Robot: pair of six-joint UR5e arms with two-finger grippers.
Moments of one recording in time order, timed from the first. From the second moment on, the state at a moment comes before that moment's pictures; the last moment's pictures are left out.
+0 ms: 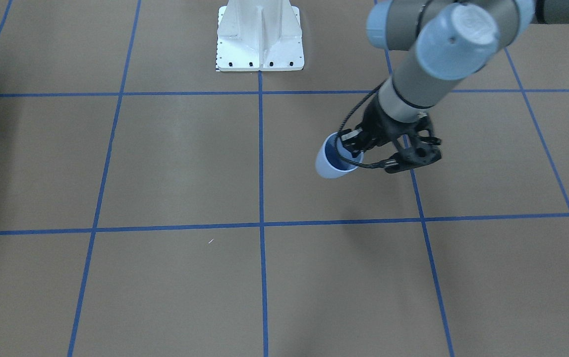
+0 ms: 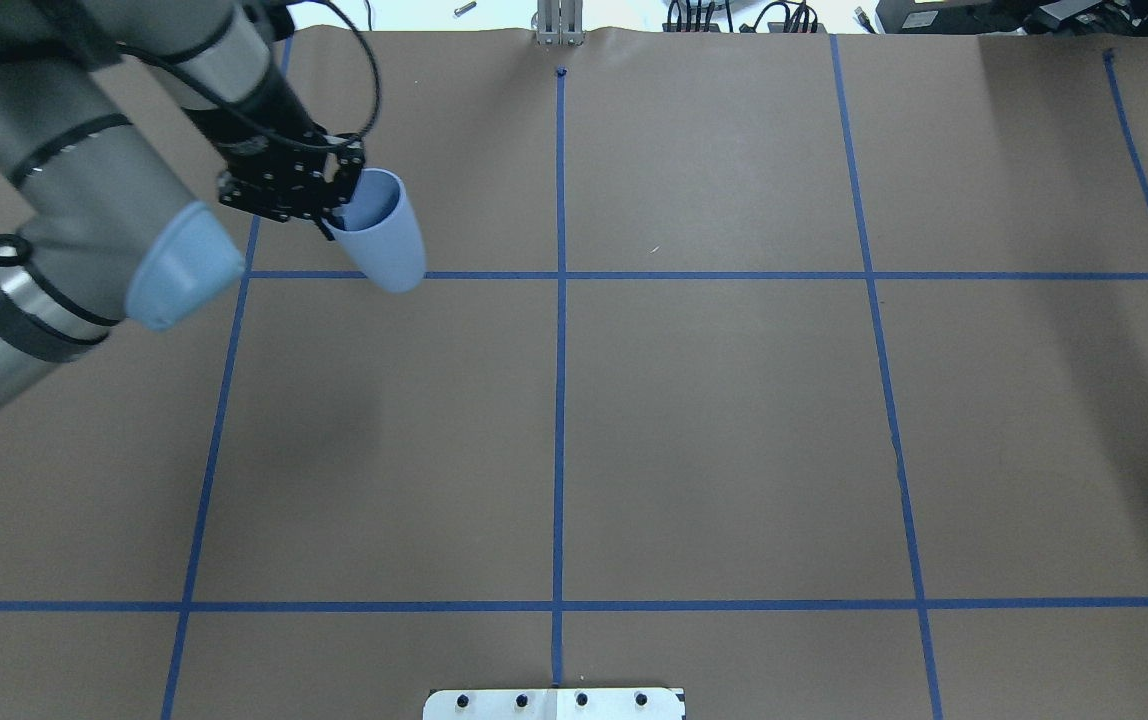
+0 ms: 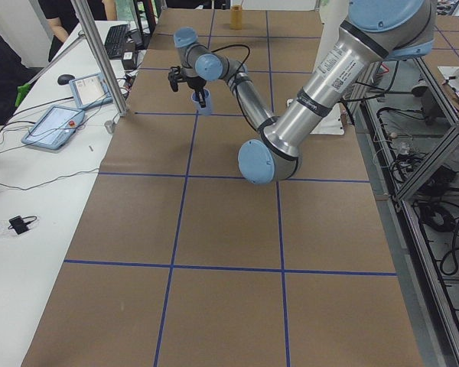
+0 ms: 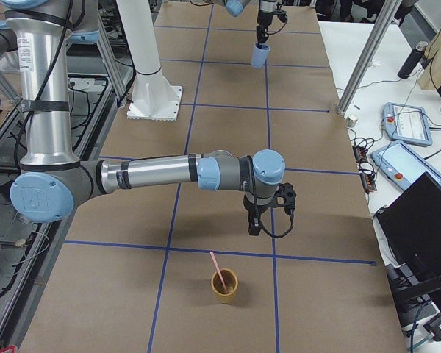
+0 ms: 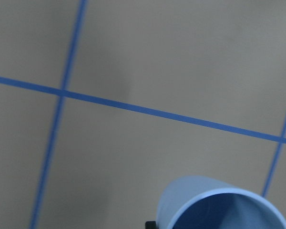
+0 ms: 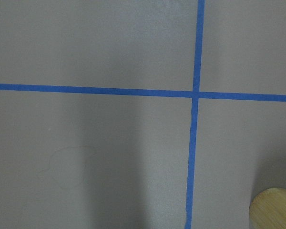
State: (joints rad) left arm -0.85 -2.33 -1.69 -1.37 -2.27 -1.22; right arm 1.51 -1.57 1.71 -1.68 2.40 0.02
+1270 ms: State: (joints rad) left arm -0.62 -2.46 -1.43 -1.63 -2.03 -1.44; right arm 1.51 -1.56 1.71 -1.68 2.40 0.02
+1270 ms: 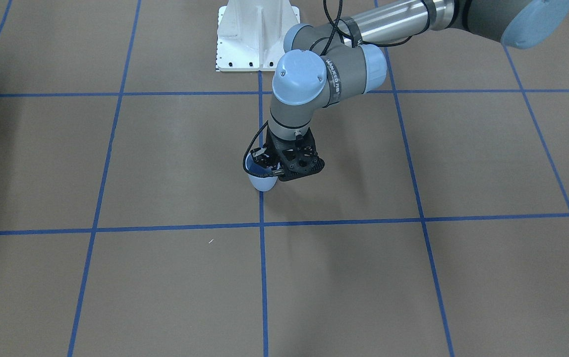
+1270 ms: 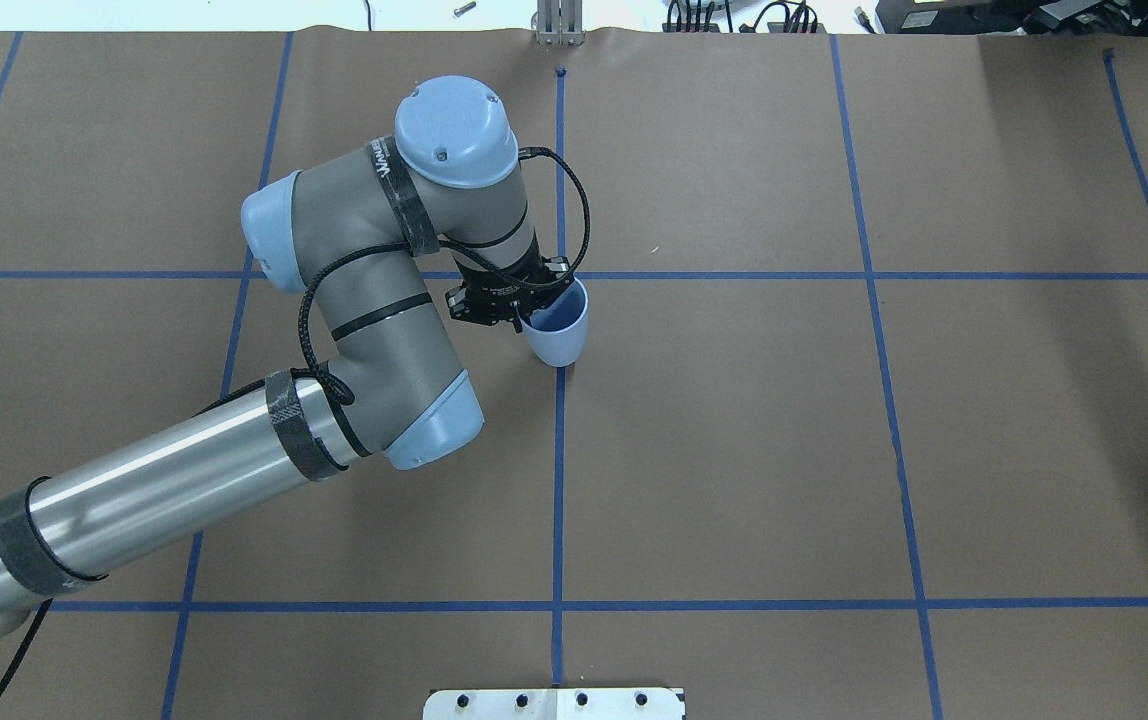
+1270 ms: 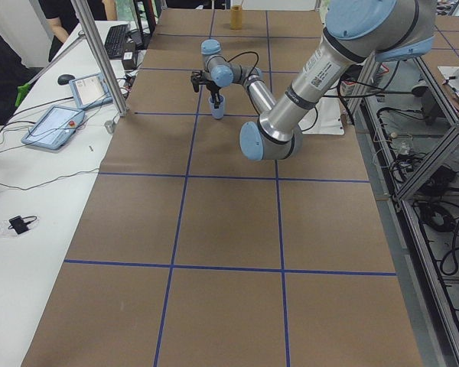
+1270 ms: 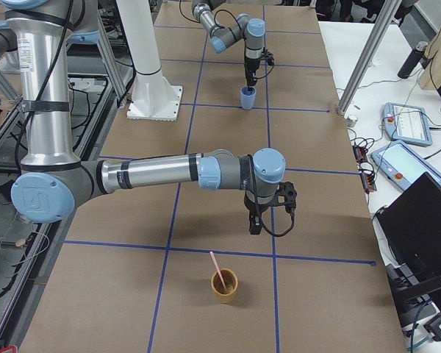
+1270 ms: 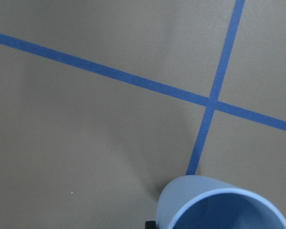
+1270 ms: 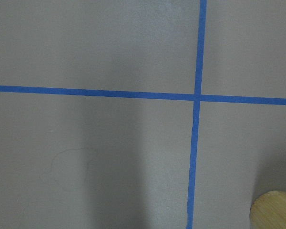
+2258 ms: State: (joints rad) left arm -0.72 -2.44 -1.64 -1.47 -2.04 -1.30; right arm 1.65 -1.62 1.74 -1.70 2.37 -0.40
